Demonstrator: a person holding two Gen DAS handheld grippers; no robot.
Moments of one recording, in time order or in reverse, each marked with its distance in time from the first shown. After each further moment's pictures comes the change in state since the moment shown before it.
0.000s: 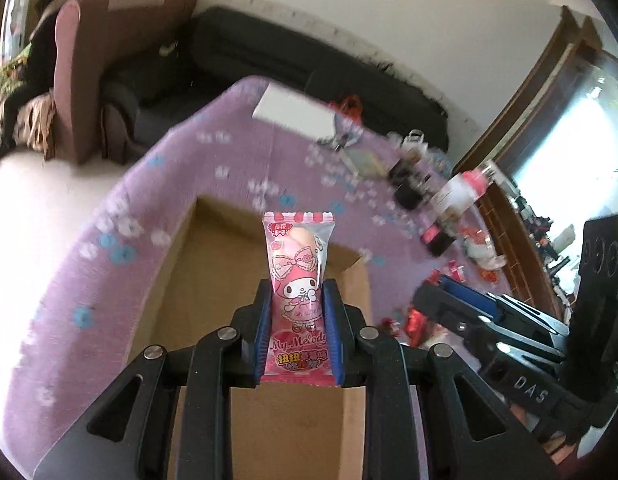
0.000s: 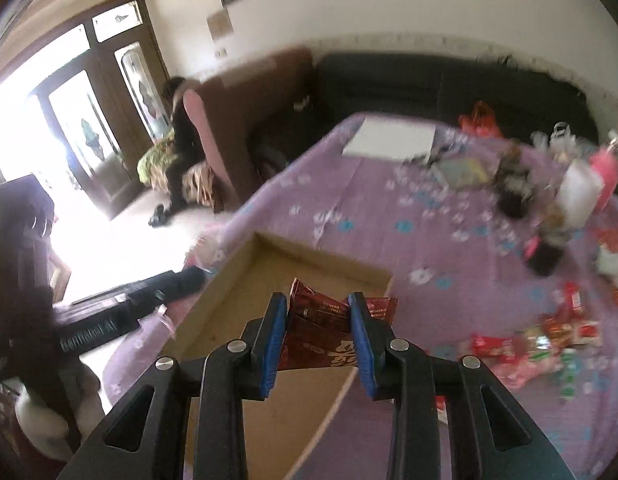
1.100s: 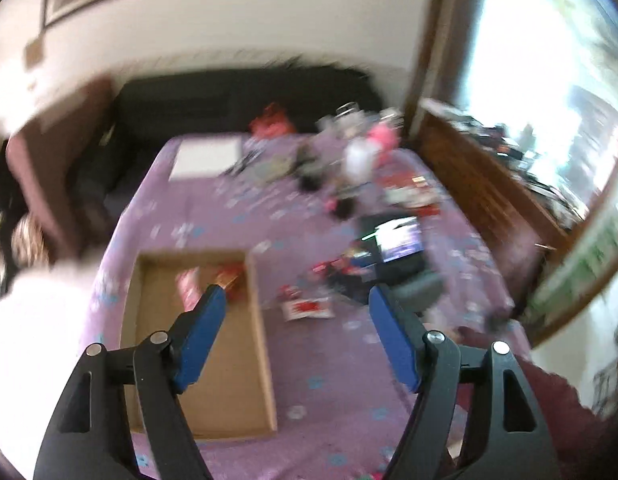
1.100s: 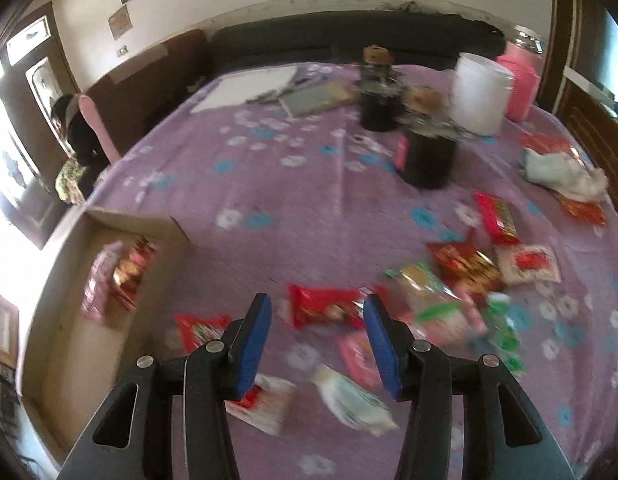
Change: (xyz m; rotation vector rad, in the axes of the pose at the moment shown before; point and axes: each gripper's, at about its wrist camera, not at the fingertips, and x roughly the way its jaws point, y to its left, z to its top) left arm -0.153 -0.194 -0.045 0.452 -0.053 -0.006; right arm 0.030 -0.159 -0.065 0.180 0.070 -0.267
